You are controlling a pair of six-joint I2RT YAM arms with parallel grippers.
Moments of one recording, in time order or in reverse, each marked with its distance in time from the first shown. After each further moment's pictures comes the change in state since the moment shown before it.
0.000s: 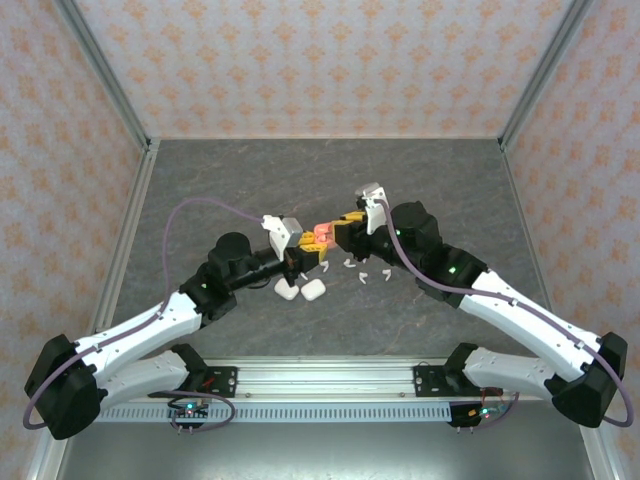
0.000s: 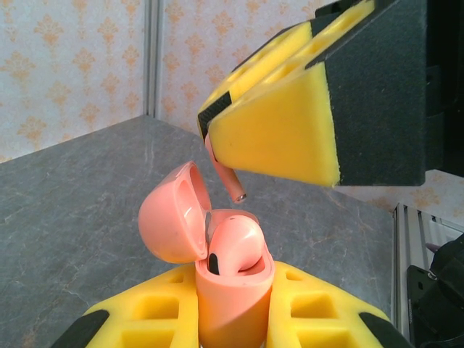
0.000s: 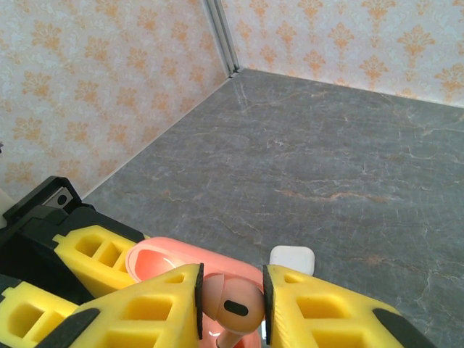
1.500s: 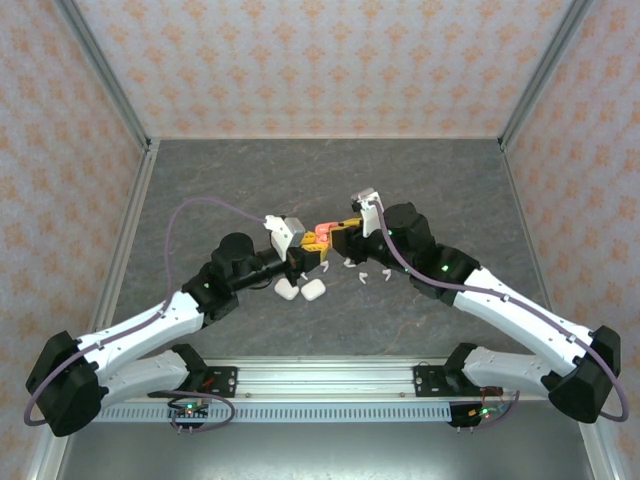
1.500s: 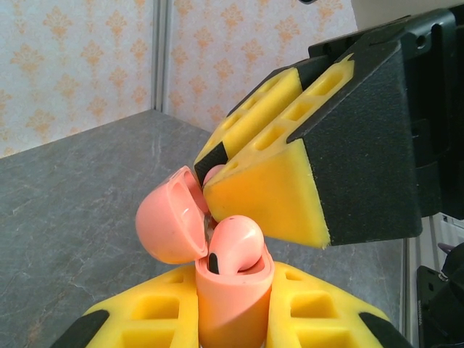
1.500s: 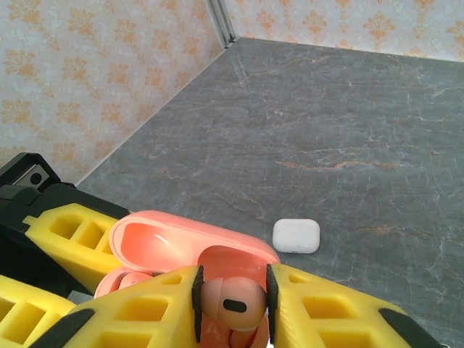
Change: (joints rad) left arm -0.014 0.018 0.003 -0.001 -0.041 0.000; right arm 0.000 0.034 -0.013 -0.030 -0.019 0.046
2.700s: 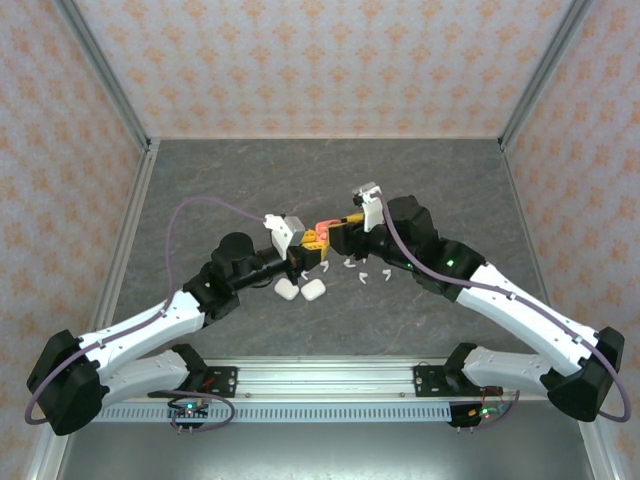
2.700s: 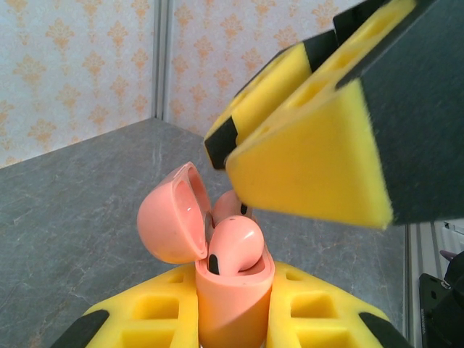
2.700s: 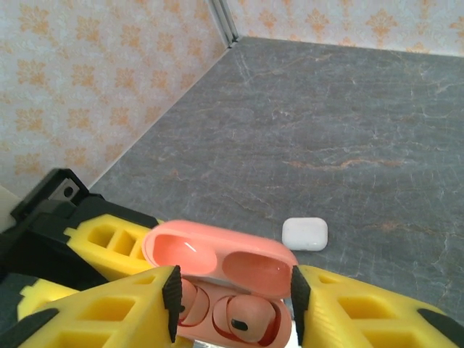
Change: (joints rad) left arm 0.000 0.007 0.000 0.029 -0.002 0.000; right arm 0.002 0.007 0.100 -0.100 0.000 0.035
